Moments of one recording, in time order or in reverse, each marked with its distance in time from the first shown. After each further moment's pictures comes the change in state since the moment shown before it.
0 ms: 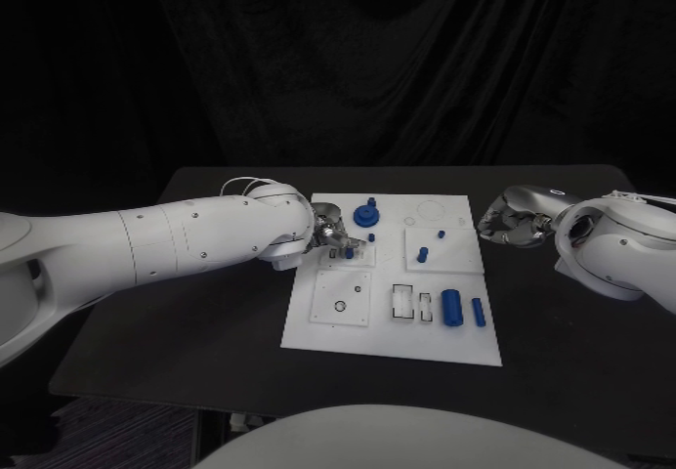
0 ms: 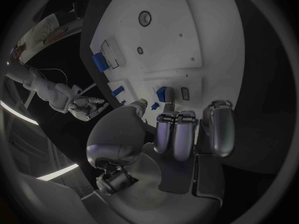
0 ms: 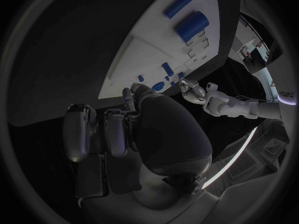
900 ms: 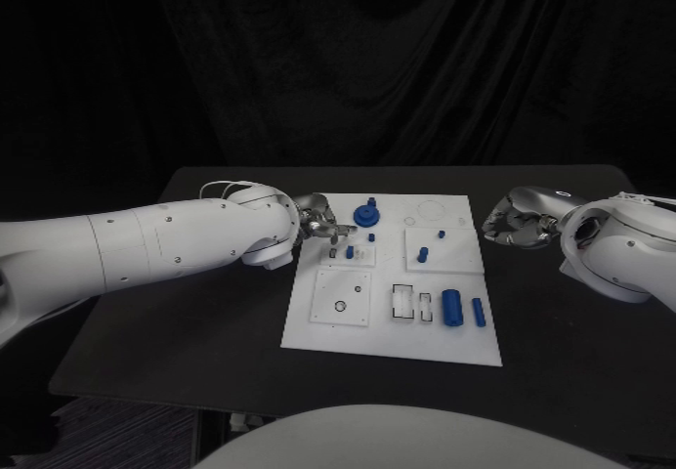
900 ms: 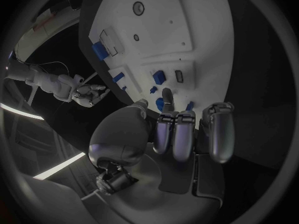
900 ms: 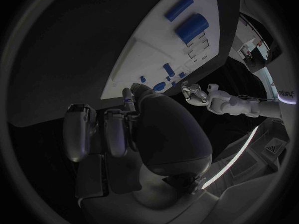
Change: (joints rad) left arm 0.020 -0.100 -0.005 0.083 -0.011 -0.173 0.055; left_hand 0.074 0.049 -0.134 -0.008 0.075 0.037 -0.046 0.155 0.301 0.000 -0.040 0.000 0.000 0.002 -0.031 0.000 0.000 0.000 0.031 -0.031 0.023 0.000; right arm 0.000 -0.021 0.000 0.010 0.004 -0.002 0.000; right_hand 0.000 0.000 0.000 0.000 0.000 0.000 0.000 -0.004 -0.001 0.000 0.000 0.000 -0.001 0.000 0.000 0.000 0.000 0.000 0.000 0.000 0.000 0.000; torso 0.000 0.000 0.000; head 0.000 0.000
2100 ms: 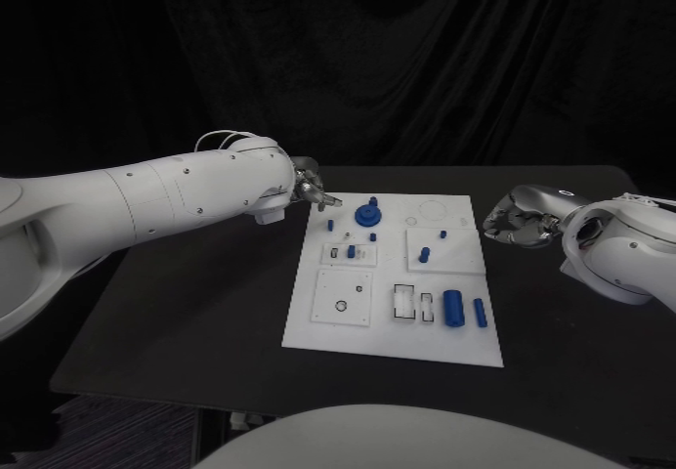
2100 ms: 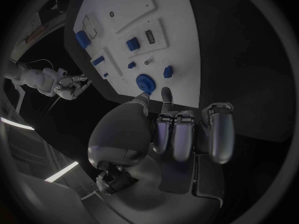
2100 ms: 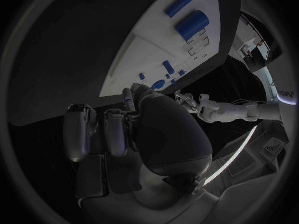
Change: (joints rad) left arm 0.076 0.132 0.001 -0.286 -0.017 0.202 -0.027; left_hand 0.108 -0.056 0.010 0.004 -0.033 0.059 -0.005 -0.085 -0.002 -0.002 -0.009 0.000 0.000 0.000 -0.007 0.000 0.000 0.000 0.000 -0.007 0.008 0.000; right arm 0.000 0.006 0.000 -0.001 0.001 -0.026 0.010; right_hand 0.000 0.000 0.000 0.000 0.000 0.000 0.000 0.000 0.000 0.000 0.000 0.000 0.001 -0.003 0.003 0.000 0.000 0.000 0.000 0.000 0.000 0.000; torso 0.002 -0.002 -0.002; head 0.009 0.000
